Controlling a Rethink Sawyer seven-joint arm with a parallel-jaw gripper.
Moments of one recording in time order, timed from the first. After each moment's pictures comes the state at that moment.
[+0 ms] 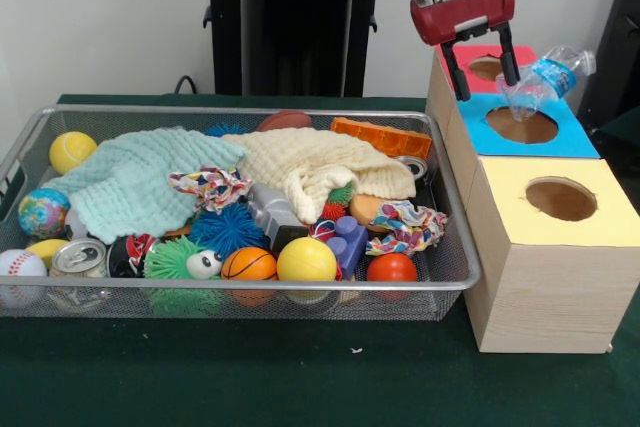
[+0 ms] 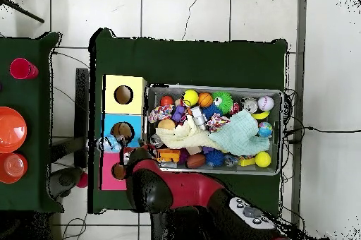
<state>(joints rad) -0.54 -0.78 0.55 2.31 -0.06 -0.19 1.58</state>
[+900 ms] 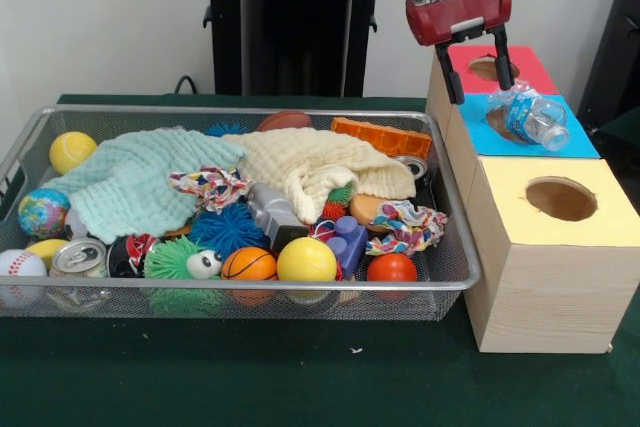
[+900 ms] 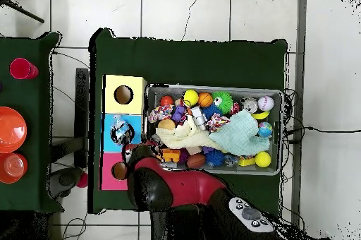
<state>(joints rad) -0.51 -0.80 0.51 2.28 -0.10 -0.19 1.58</state>
